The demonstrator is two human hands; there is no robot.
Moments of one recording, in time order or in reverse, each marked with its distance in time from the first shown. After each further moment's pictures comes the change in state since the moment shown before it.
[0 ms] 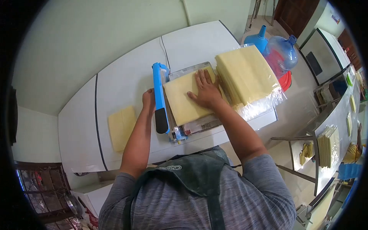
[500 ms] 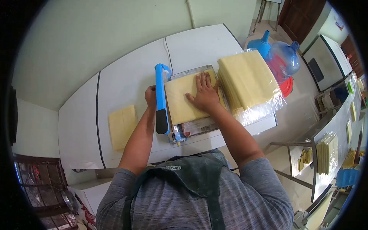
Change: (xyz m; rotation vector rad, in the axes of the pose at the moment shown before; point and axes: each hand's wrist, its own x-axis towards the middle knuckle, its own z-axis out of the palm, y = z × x) left_hand 0.027 -0.018 0.010 0.173 0.282 0.255; right_hand 0.006 -0.015 0.000 0.038 0.015 0.060
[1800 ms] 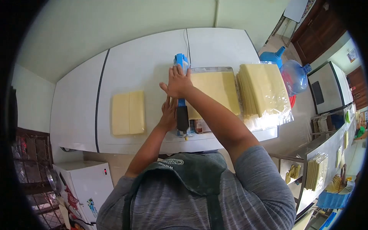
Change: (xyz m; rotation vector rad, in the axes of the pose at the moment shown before) left_hand -0.133 -0.009 -0.056 0.477 -0.445 0.540; right_hand 0.063 -0.149 -0.003 0.066 -0.163 -0.330
